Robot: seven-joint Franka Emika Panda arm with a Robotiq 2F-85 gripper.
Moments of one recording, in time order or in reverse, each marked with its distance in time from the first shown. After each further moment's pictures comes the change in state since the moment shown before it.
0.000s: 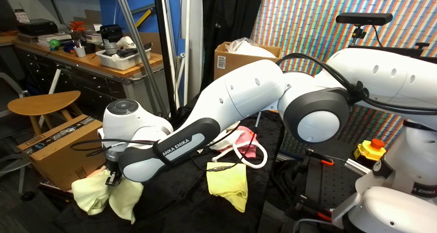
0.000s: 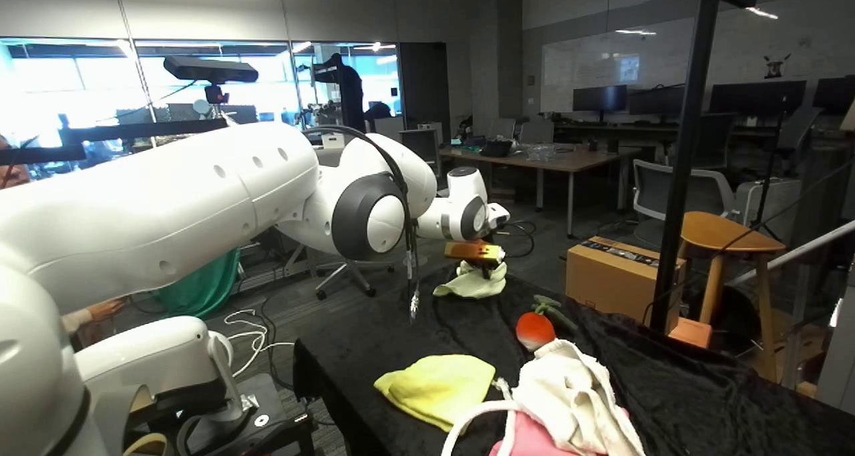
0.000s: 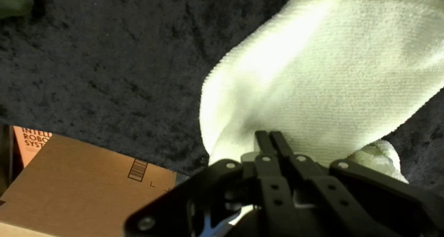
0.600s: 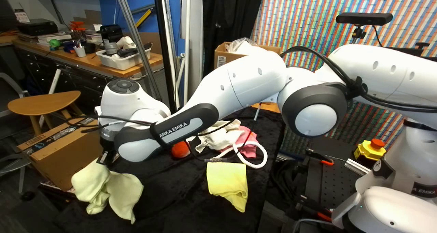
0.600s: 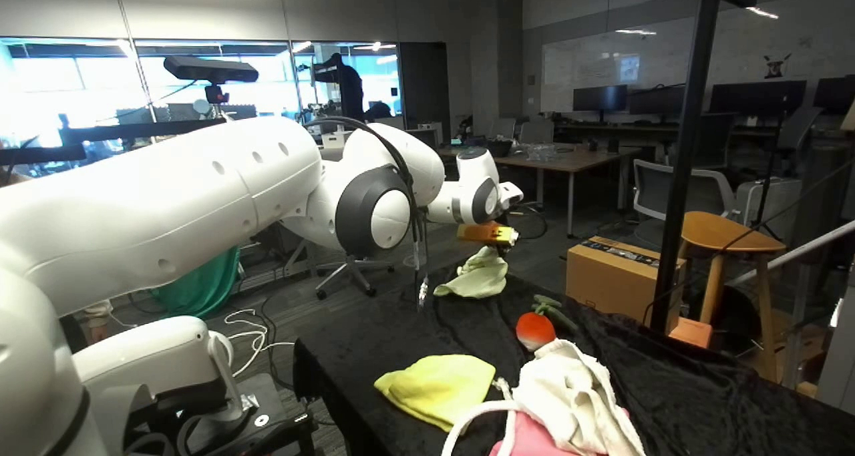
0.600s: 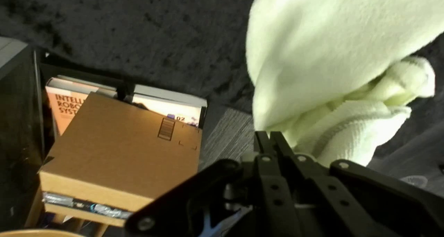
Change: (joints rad) arm -0.031 -0.025 -0.007 0.062 0.000 0.025 0.029
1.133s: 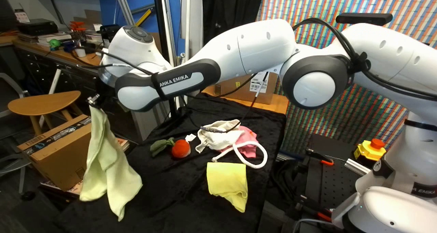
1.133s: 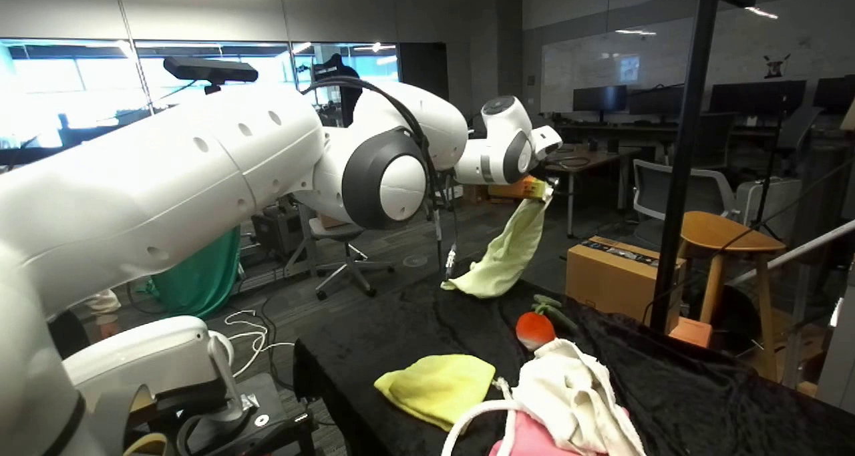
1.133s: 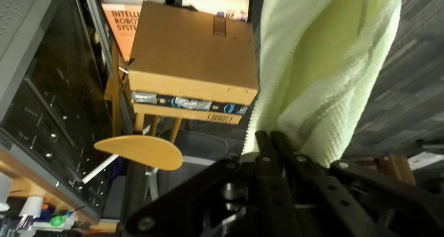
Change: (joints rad) arm -0.103 -0.135 0.001 0.004 0.005 0.144 0.096
